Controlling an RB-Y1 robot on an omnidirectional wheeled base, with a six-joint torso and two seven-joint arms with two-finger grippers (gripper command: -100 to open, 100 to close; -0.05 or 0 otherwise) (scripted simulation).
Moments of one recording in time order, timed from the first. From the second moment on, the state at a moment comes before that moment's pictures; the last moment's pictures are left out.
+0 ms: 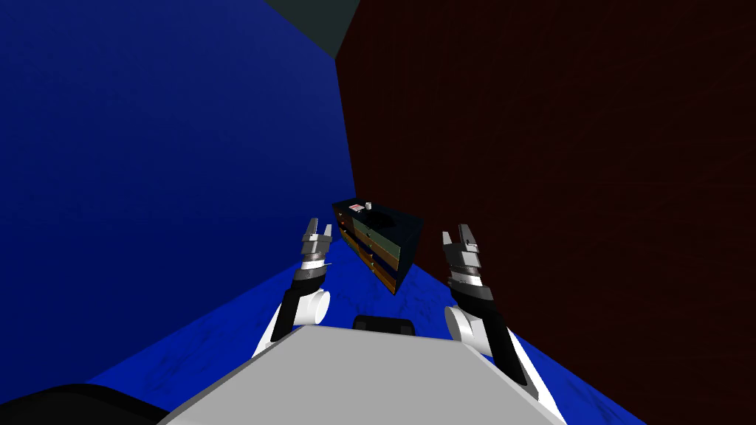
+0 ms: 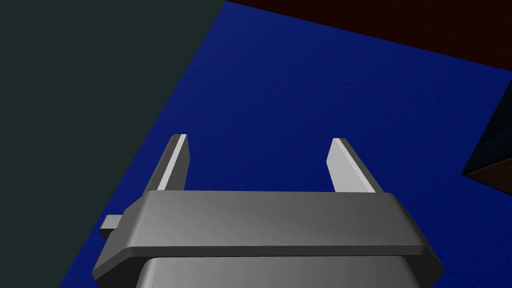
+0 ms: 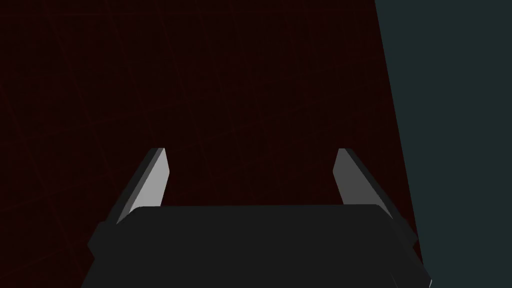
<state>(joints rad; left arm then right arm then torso) 0.46 0.00 -0.06 -2.32 0.03 -0.38 0.01 0.51 -0.01 0.02 -2.28 -0.02 -0.42 0.03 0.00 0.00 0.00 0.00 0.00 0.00</state>
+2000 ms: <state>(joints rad) 0.39 0.14 -0.10 -2.12 0.01 -0.38 0.00 0.51 -0.01 0.02 -2.28 -0.02 -0.42 0.03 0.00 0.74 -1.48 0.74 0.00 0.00</state>
